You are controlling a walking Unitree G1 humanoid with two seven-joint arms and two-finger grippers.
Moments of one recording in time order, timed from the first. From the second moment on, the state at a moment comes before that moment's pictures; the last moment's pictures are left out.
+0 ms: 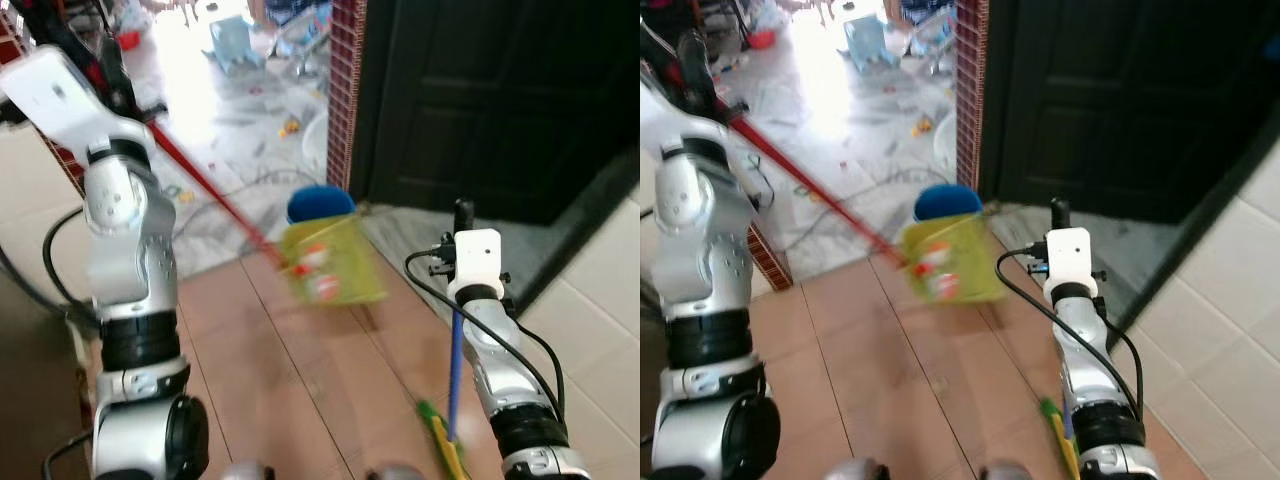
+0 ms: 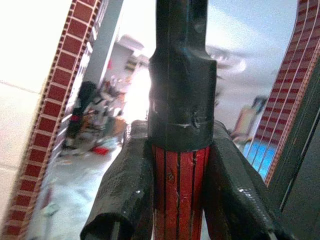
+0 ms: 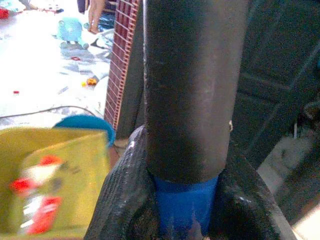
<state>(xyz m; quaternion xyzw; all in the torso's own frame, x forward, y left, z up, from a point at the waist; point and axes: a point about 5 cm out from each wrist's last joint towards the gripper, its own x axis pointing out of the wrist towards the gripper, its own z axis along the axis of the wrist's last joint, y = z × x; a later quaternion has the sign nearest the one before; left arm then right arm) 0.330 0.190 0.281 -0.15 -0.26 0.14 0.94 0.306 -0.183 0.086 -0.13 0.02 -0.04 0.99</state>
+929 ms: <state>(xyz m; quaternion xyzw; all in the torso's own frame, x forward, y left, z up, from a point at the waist) 0.331 0.205 0.275 -0.12 -0.25 0.18 0.94 0.307 -0.159 0.082 -0.12 0.01 0.00 0.99</state>
